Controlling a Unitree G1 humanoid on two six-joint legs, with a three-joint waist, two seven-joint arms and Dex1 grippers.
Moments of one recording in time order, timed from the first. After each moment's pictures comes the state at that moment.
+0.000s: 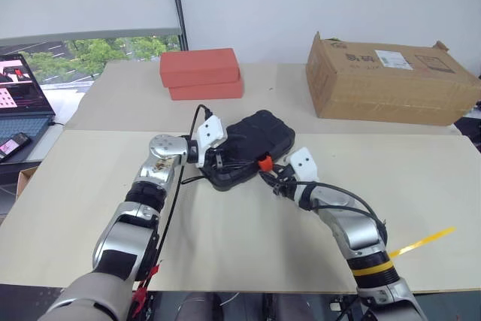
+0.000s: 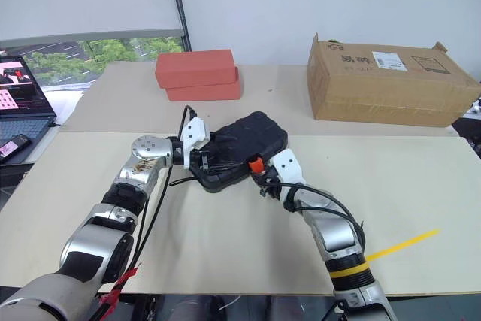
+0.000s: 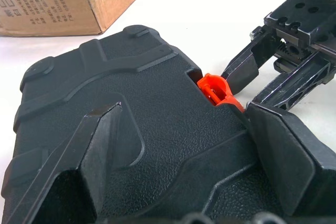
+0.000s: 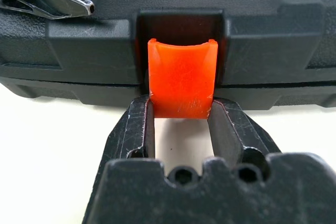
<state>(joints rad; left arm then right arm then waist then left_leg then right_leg) -0.87 0.32 -0.13 0.80 -0.09 -0.18 -1.19 -0.37 -0.29 0.17 -0.06 0.13 0.50 0.48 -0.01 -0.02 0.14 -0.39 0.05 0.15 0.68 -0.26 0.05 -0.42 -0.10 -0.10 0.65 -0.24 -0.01</state>
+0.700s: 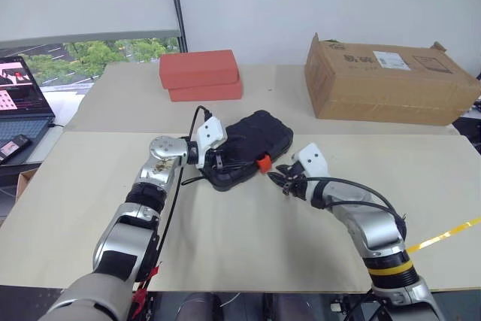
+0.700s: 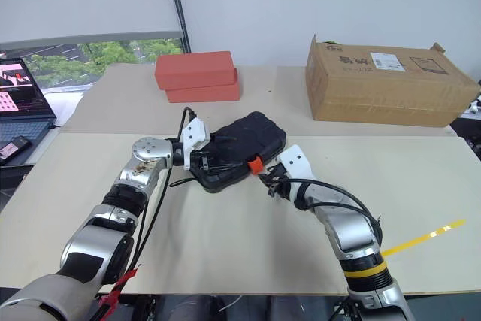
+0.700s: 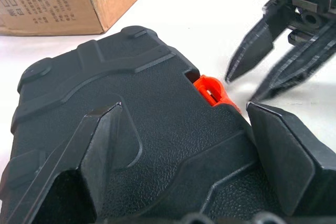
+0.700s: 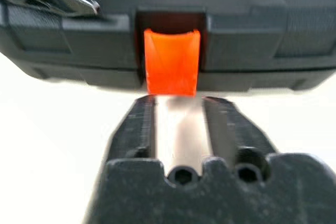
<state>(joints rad) -0.86 0.31 -0.13 0.80 -0.08 -0.19 -1.18 -0.35 -0.40 0.14 -0.21 0.18 0.69 0.54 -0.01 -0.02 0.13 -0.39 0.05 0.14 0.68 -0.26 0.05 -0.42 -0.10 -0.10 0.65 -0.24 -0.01</state>
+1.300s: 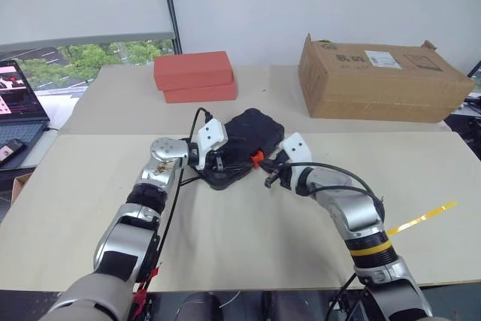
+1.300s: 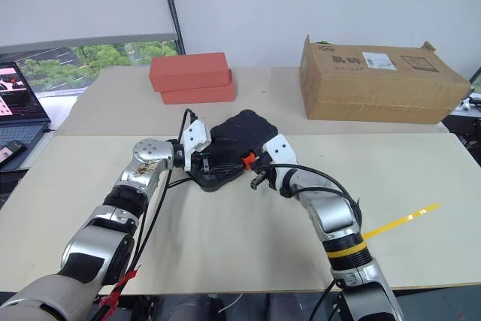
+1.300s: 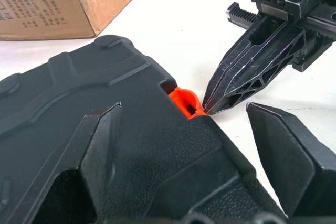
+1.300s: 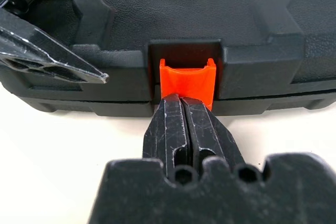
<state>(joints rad) -0.85 0.31 -0.14 0.82 -0.08 -0.20 -1.17 -0.48 -0.30 0.18 -0.05 0.14 0.65 0.52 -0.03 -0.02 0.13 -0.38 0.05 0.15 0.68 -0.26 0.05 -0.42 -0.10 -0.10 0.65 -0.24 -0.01</state>
